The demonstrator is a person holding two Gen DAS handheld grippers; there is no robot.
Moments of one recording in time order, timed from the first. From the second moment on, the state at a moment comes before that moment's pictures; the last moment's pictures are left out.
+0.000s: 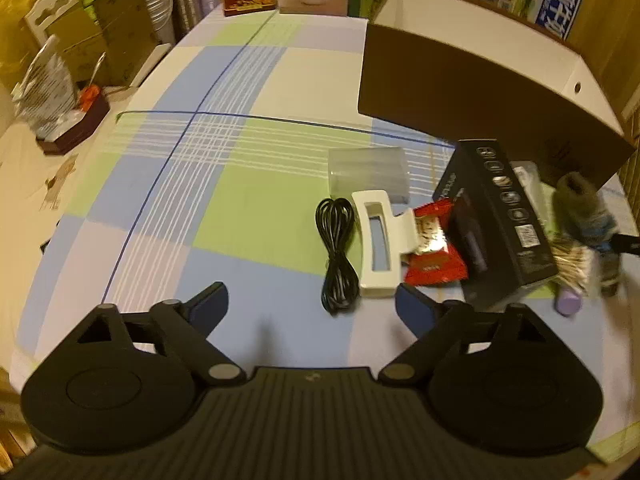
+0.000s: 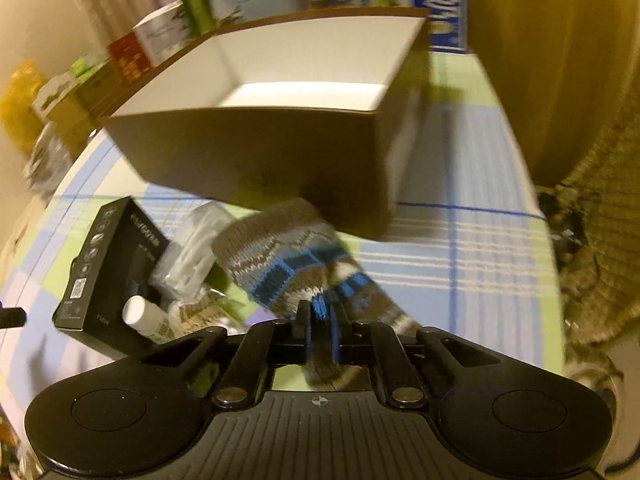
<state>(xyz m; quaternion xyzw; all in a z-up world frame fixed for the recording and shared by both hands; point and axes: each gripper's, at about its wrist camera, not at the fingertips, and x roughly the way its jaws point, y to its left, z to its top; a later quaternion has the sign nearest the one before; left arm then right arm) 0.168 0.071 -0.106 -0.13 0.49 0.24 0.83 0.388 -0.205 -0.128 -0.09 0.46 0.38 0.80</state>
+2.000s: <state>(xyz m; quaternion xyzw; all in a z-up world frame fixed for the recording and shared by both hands) 0.186 0.138 -0.146 -0.13 0.50 0.19 0.84 0.397 -0.179 -0.114 -0.05 0.43 0.35 0.83</state>
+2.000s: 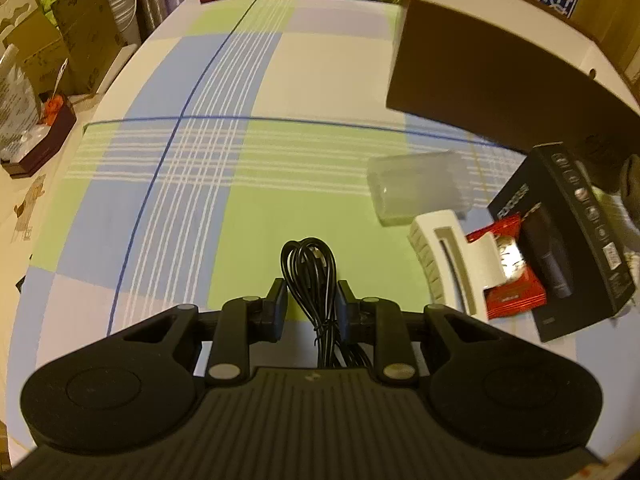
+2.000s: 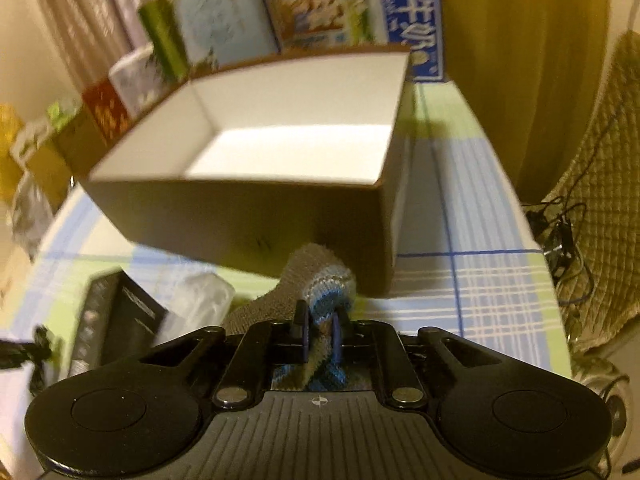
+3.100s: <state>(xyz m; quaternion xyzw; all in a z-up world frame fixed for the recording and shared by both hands) 0.331 0.093 -0.016 -0.05 0.37 0.04 0.93 0.432 -0.107 -0.023 0.02 0.37 0.38 0.85</state>
